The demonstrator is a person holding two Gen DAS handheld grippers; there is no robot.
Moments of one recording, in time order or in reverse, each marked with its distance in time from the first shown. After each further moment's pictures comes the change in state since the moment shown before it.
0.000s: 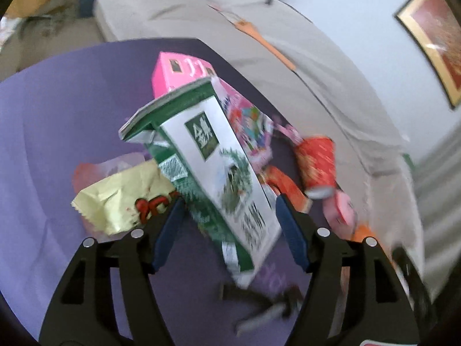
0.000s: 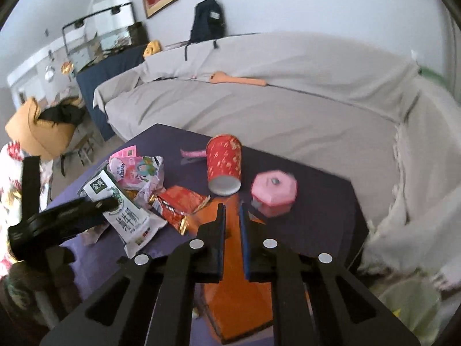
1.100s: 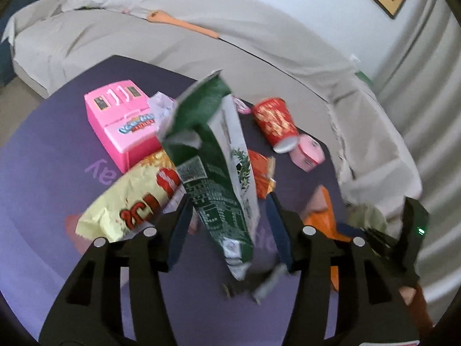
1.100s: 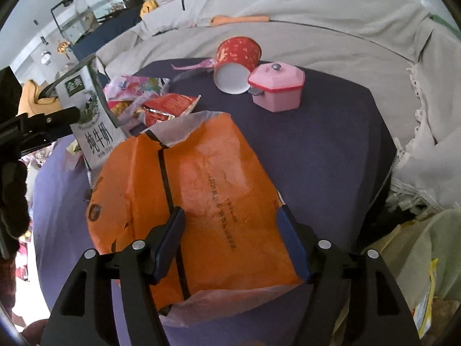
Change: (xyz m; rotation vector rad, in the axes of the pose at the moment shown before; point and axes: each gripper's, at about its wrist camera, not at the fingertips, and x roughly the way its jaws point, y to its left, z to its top) left arm -0.008 -0.025 0.016 0.442 0.133 -0.190; right arm 0.052 -0.014 -0.073 0.025 0.260 0.051
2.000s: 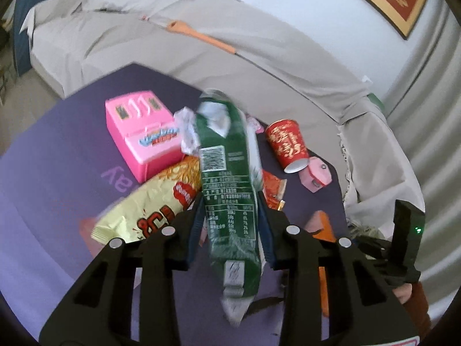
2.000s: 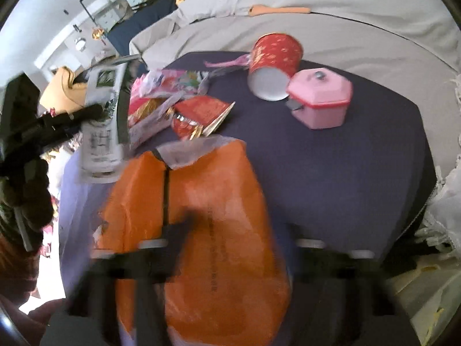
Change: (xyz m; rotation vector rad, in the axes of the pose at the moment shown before) left arm -0.022 0.005 -0.002 -0.055 -0.068 0.028; right arm 0.019 0.000 0.028 -0.093 0.084 0.203
